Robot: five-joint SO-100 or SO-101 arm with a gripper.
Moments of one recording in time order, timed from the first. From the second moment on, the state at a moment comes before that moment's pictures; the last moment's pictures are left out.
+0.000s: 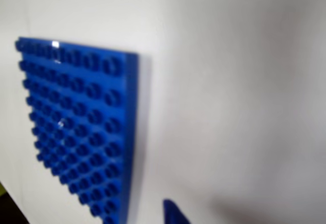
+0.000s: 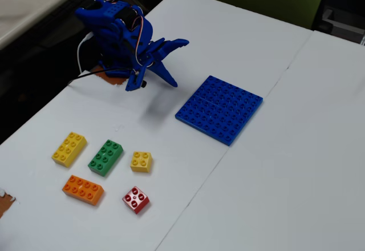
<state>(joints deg) 1.6 187.8 174.6 53.5 -11.7</state>
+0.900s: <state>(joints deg) 16.6 162.9 147.9 56.4 -105.2</state>
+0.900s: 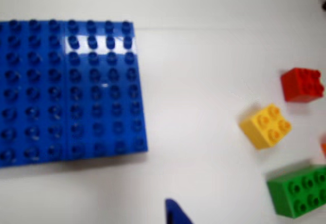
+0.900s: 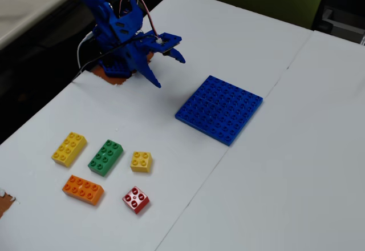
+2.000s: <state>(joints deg) 32.7 104.8 96.6 69.4 -157.3</state>
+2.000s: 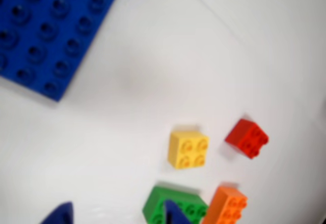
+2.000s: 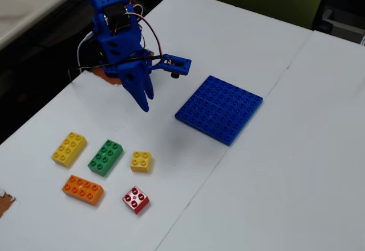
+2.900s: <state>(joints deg) 44.0 55.6 47.1 75.7 -154.5</state>
